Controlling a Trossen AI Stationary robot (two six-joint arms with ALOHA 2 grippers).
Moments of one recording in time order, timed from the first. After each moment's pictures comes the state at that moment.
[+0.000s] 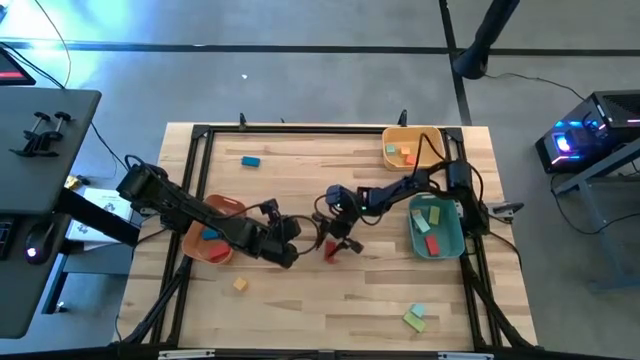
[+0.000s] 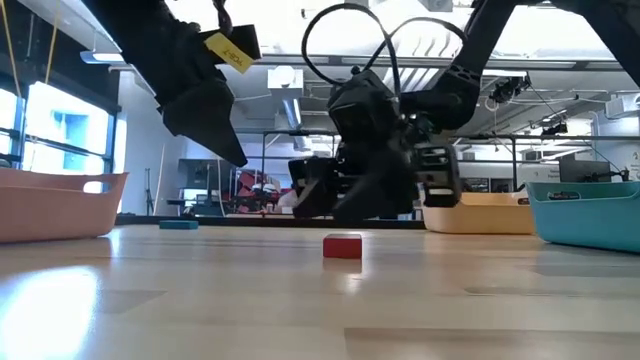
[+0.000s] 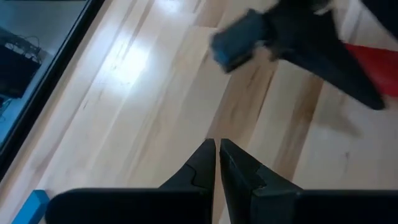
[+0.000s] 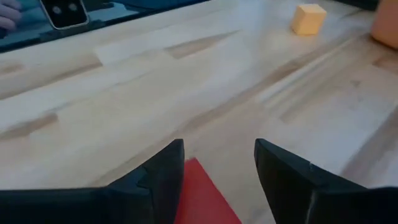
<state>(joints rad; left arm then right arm) -0.37 1.67 0.99 -0.53 -0.77 -0.50 -0.09 2.10 1.02 0.38 -0.87 -0.61</state>
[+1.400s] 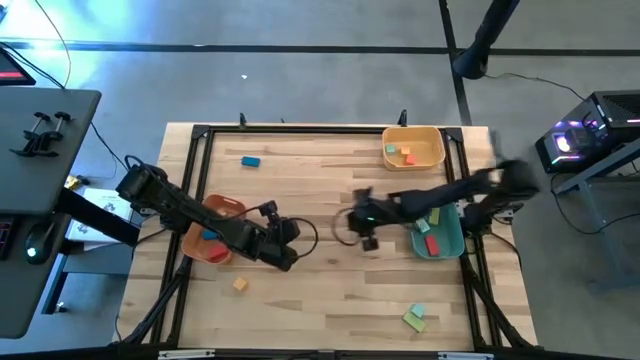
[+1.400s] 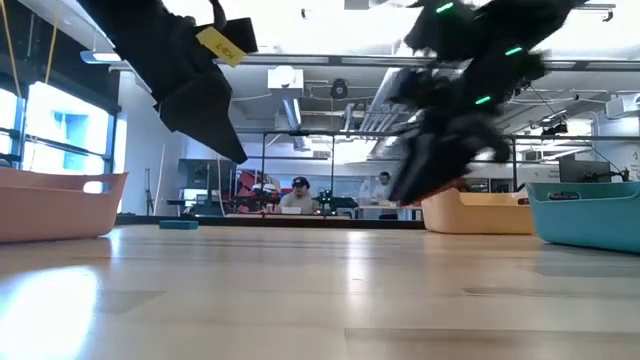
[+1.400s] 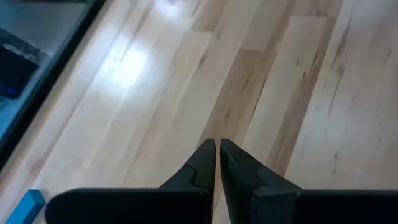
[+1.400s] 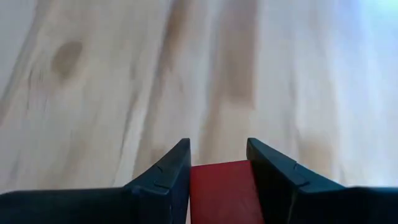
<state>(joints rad) -0.39 1.67 0.99 -0.53 -0.78 -0.52 0.06 1.61 0.81 -0.11 0.11 -0.22</state>
